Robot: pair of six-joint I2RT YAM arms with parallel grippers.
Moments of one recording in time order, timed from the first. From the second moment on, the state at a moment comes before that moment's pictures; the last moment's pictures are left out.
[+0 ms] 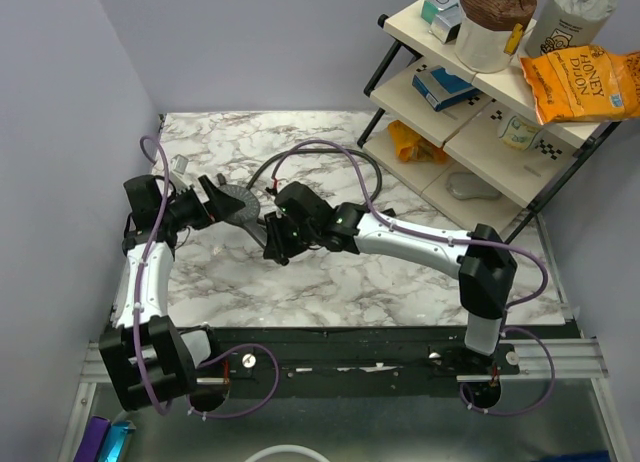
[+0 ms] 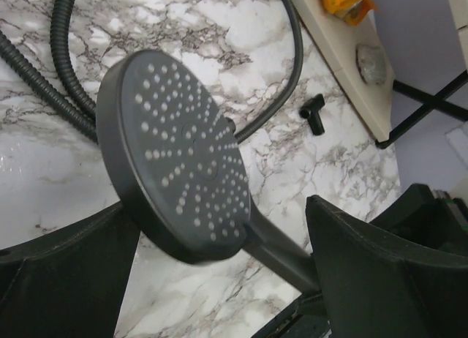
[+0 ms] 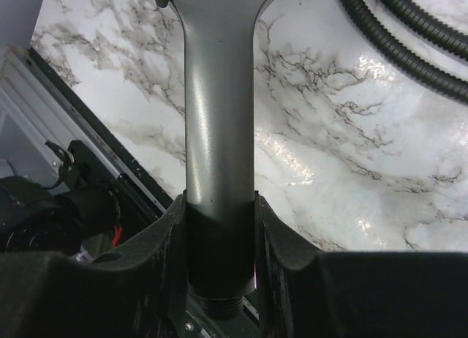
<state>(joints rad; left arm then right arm) 0.29 1.12 0.77 -0.26 0.87 -0.34 1.07 1.85 1.53 -0.41 -0.05 0.55</state>
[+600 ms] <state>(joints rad) 0.39 1.21 0.69 -0.06 0.99 -0.49 1.12 1.97 1.74 -0.50 -0.03 0.54</state>
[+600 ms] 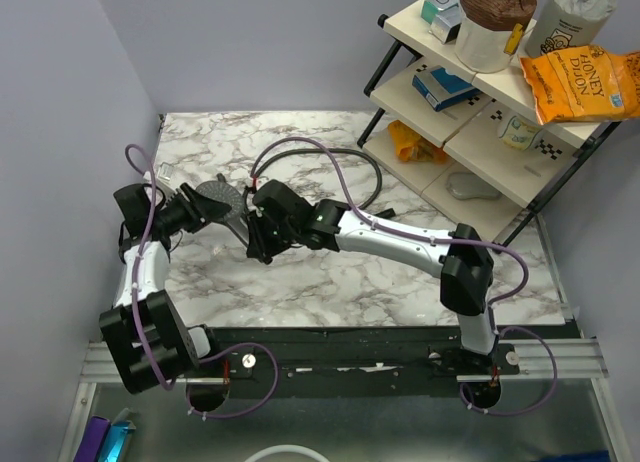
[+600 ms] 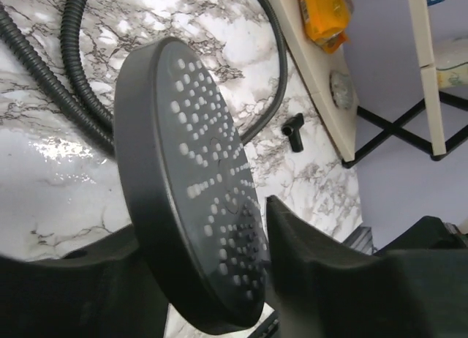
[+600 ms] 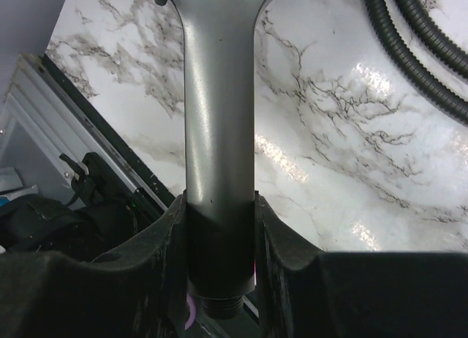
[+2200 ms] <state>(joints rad) 0.72 1.48 0.89 -0.57 1.36 -0.02 0.96 2.23 1.83 -0.52 0.07 0.09</state>
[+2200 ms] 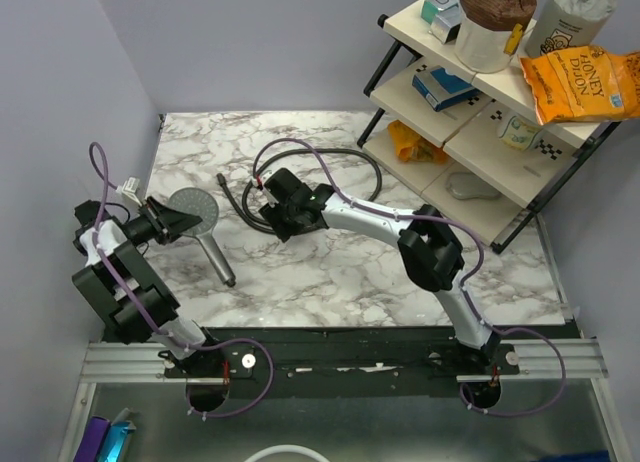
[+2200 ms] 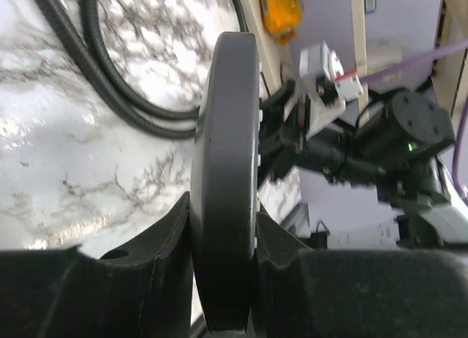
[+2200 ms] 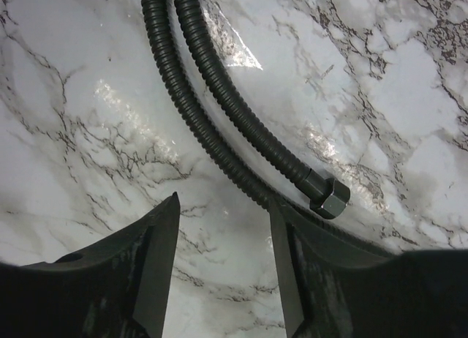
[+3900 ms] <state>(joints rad) 0.74 1.39 1.01 -1.35 1.43 0.91 1.09 1.69 1.00 -0.50 0.07 0.38</state>
